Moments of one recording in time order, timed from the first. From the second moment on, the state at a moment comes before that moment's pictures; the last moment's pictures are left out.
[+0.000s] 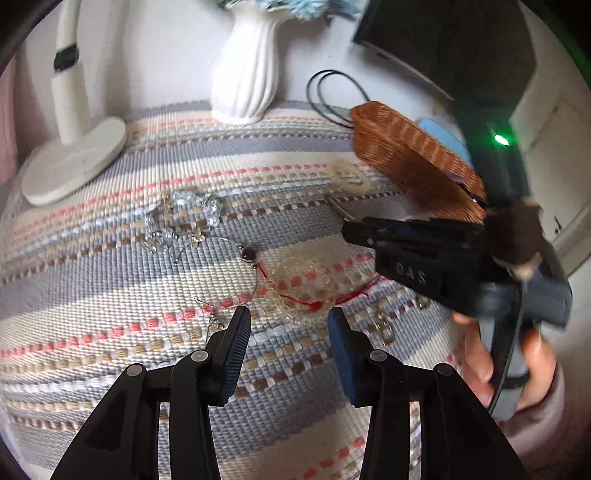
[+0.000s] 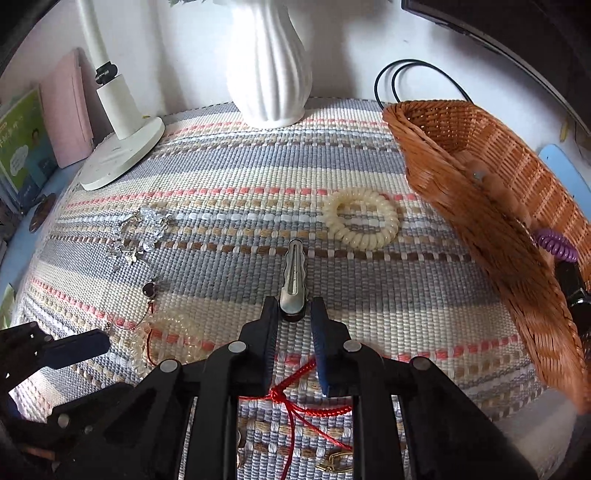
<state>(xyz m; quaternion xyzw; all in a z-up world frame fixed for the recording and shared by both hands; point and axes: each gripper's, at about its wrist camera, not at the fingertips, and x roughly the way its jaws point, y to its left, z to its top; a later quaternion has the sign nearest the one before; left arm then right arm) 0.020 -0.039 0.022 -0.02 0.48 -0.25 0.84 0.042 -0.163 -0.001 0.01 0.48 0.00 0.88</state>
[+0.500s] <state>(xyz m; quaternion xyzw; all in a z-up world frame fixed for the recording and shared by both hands) 0.013 -0.056 0.030 0.00 0.47 -0.22 0.85 0.025 -0.181 0.016 0.07 0.45 0.07 0.89</state>
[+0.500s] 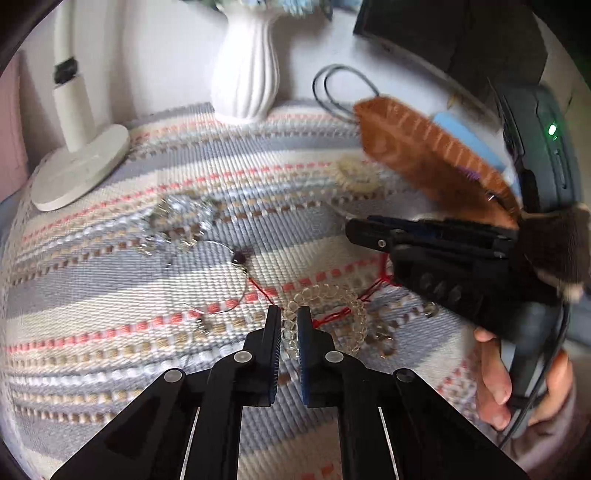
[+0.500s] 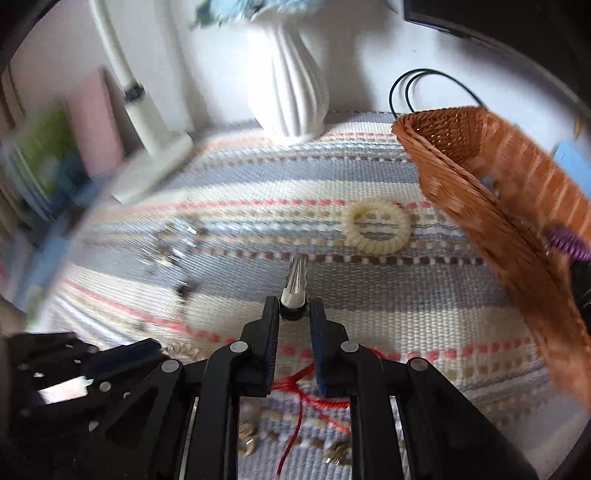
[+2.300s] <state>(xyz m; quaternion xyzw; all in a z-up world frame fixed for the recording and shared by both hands) 0.053 -0.206 0.121 0.06 0.37 -0.31 0.87 -0.039 -0.448 0.067 0.27 0.32 -0.06 0.90</state>
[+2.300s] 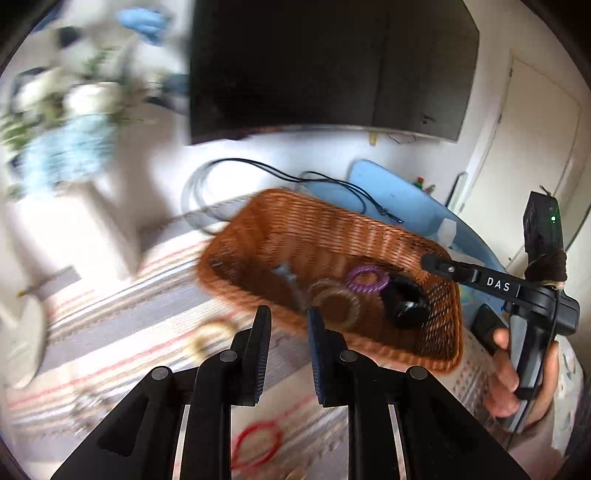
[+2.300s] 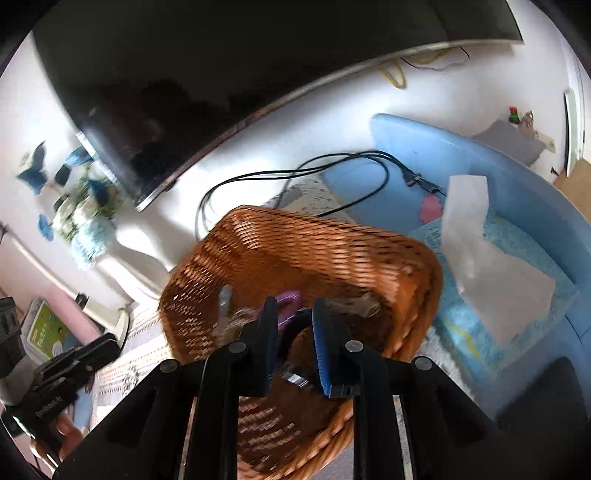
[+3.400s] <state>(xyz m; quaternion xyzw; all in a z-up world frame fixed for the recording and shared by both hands) -0.025 -0.055 0.042 0.06 0.43 -0.33 0.84 -0.062 -0.237 0.029 0.06 0.42 0.09 0.90</state>
